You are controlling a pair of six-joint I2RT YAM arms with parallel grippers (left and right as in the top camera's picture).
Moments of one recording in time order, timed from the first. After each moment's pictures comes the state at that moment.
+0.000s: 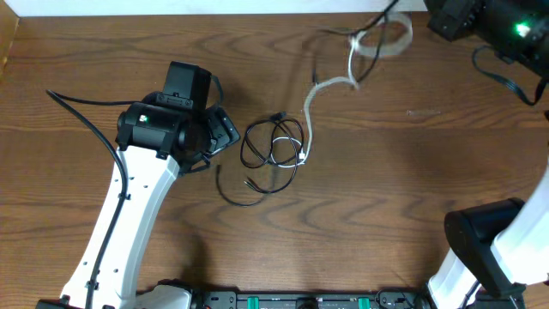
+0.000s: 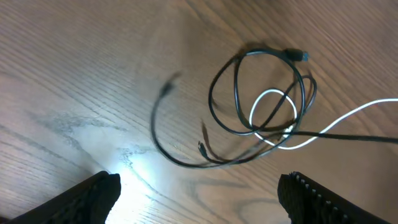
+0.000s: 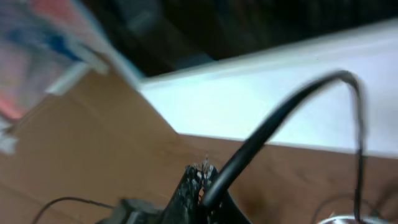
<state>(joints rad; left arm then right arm) -0.24 1.42 1.41 -1.23 0.00 -0.77 0.23 1.93 3.14 -1.38 -0.43 0.52</state>
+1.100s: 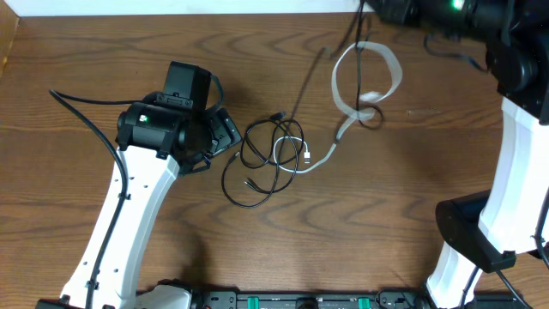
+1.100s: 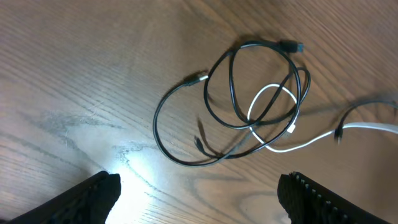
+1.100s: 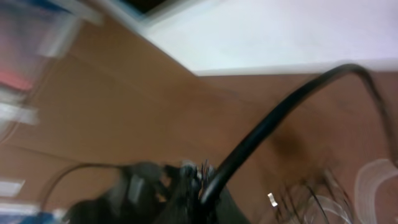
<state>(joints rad) -0.24 1.42 1.41 -1.23 0.03 -0.72 0.26 1.99 2.97 -1.46 -0.58 0.59</state>
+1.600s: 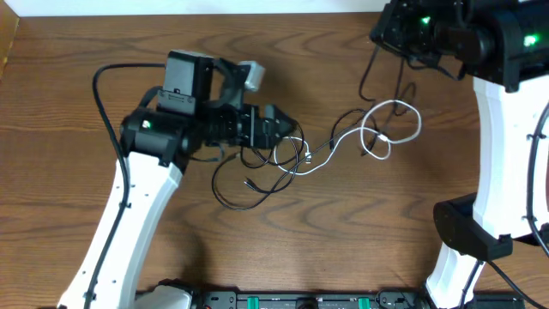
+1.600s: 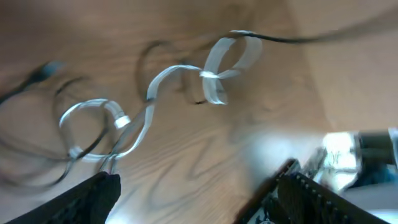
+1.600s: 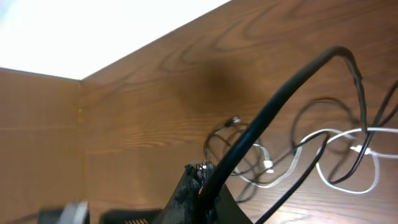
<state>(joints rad) -0.30 1.38 1.40 -0.89 0.70 -0.19 0.28 2.00 2.76 -1.57 -0.26 0.72</state>
